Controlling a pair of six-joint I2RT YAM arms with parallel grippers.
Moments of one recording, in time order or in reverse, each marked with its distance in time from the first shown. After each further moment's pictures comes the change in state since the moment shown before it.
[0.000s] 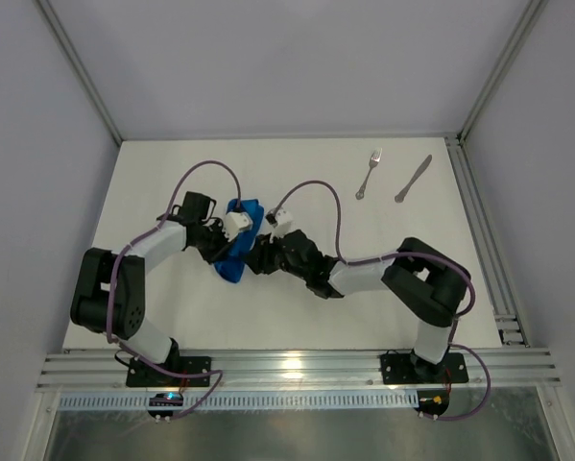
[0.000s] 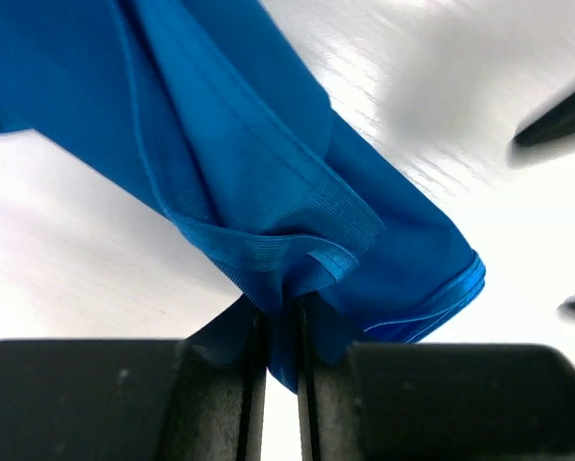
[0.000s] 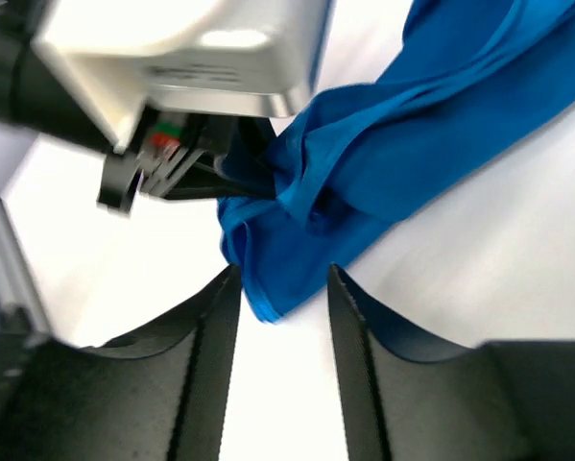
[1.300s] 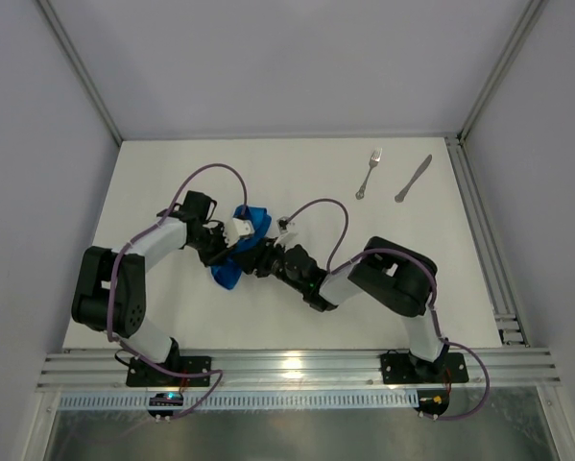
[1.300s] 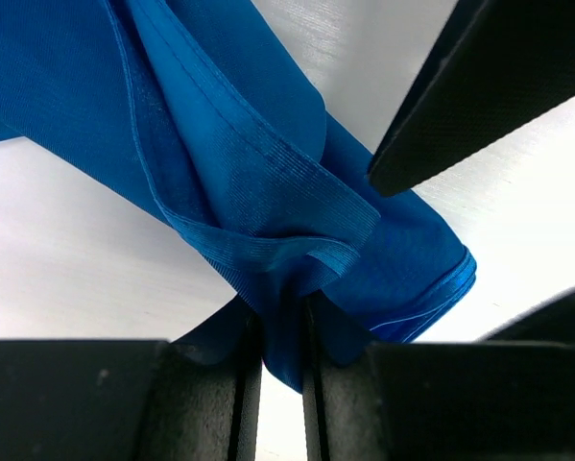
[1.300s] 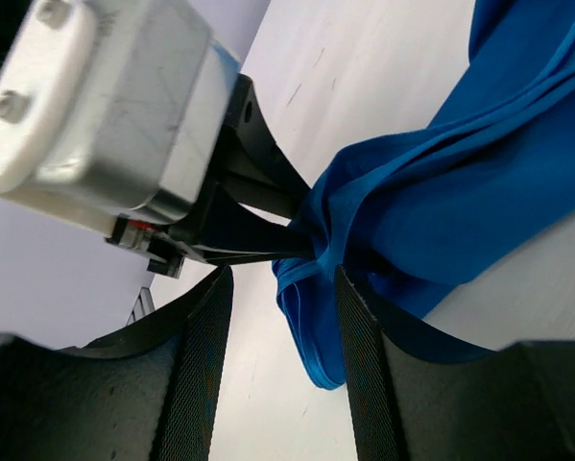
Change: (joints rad) left arm -0.002 0.008 0.040 -0.146 0.042 0.209; right arm 0.040 0.146 -0.126 0.526 0.076 0.244
